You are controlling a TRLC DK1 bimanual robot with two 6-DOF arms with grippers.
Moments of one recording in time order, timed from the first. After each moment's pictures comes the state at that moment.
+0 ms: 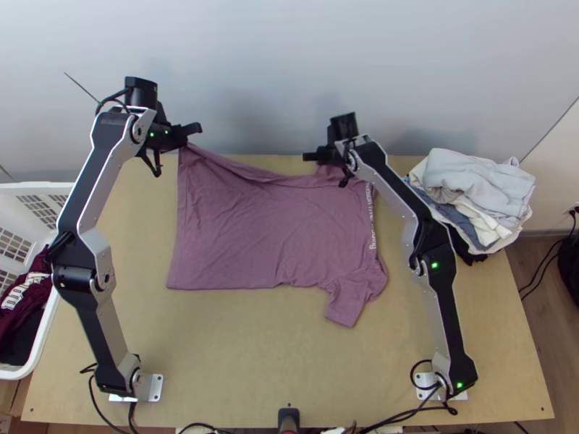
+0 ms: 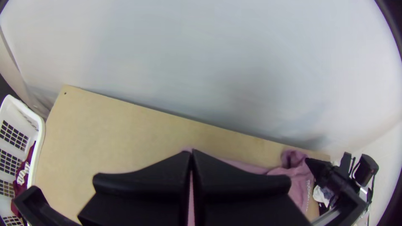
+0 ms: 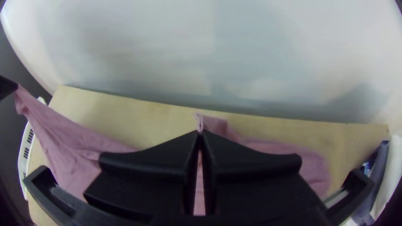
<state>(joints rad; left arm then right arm) -0.09 2.05 2.20 -0.92 0.02 -0.39 0.41 2.41 2.28 -0.55 0.02 0.24</state>
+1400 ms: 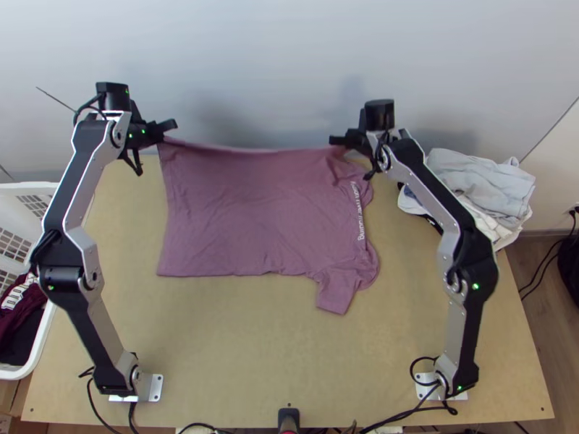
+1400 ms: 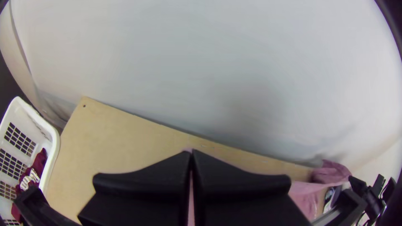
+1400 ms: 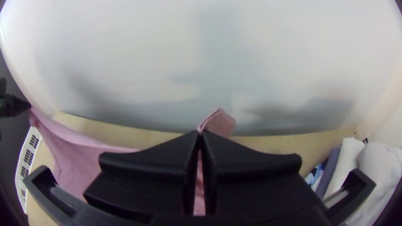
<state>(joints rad) 0.03 2.02 2.08 -0.74 0.01 -0.34 0.35 2.10 1.97 -0.41 0.12 0.23</state>
